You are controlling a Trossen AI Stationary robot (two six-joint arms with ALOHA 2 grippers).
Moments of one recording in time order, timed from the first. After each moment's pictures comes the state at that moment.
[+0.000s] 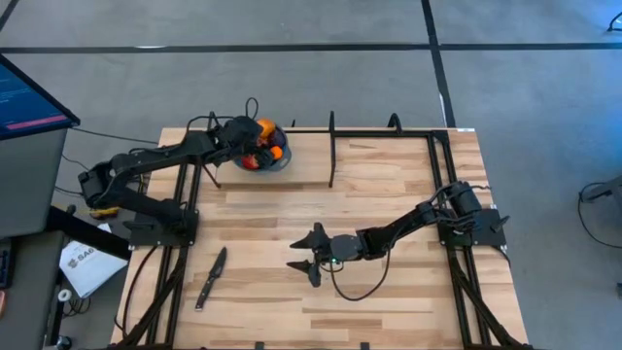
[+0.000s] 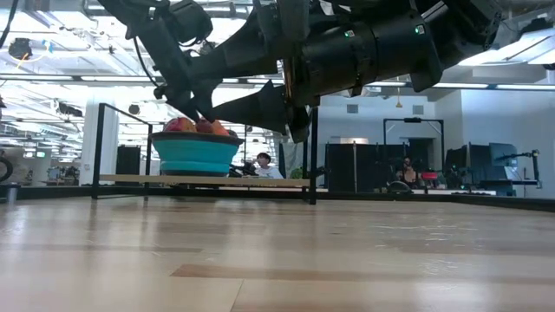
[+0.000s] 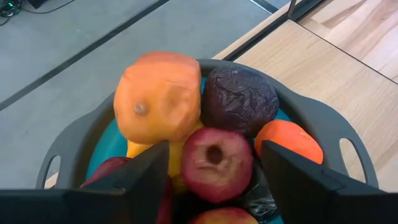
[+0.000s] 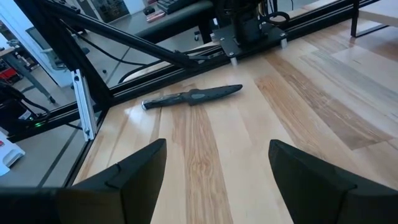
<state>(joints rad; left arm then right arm) 0.54 1.31 0.95 -0.42 -0.38 -0.15 0.31 2.01 1.00 0.75 0.28 0.45</state>
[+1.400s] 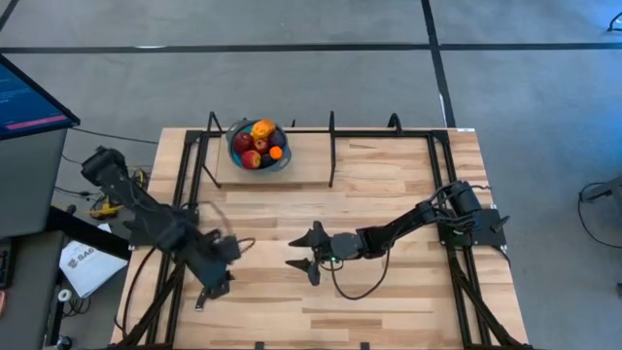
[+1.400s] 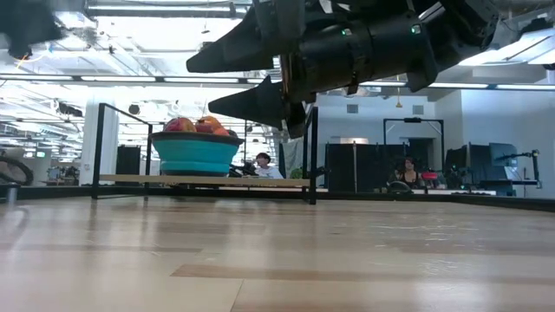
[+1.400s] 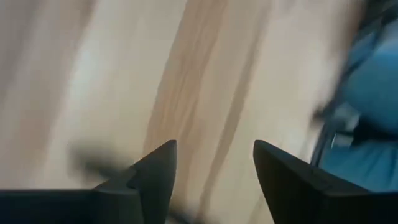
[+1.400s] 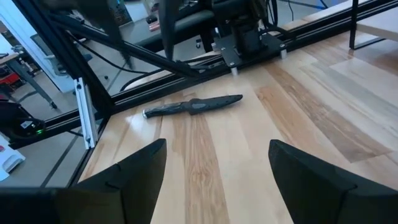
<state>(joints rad) -0.71 1.21 0.95 -0.88 -0.17 -1.01 0.30 2.02 1.00 0.79 0.27 0.43</state>
